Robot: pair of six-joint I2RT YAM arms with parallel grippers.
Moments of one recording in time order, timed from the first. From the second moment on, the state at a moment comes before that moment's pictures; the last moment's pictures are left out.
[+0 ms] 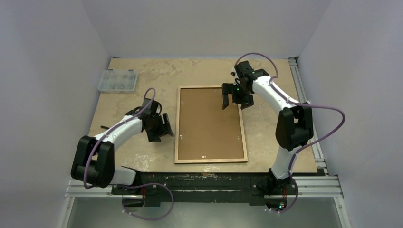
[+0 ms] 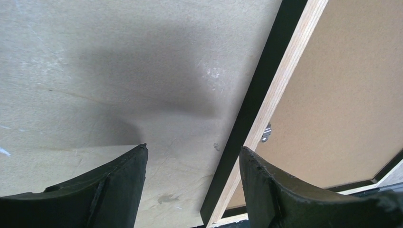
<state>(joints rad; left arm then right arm) -0.27 1.37 0.75 -0.59 0.17 -0.61 0.34 1.86 1.56 -0.95 -0.12 0.29</state>
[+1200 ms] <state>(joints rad) -0.43 1.19 0.59 -0.49 0.17 -0.78 0.34 1.72 1.08 -0.67 -0.34 0.30</state>
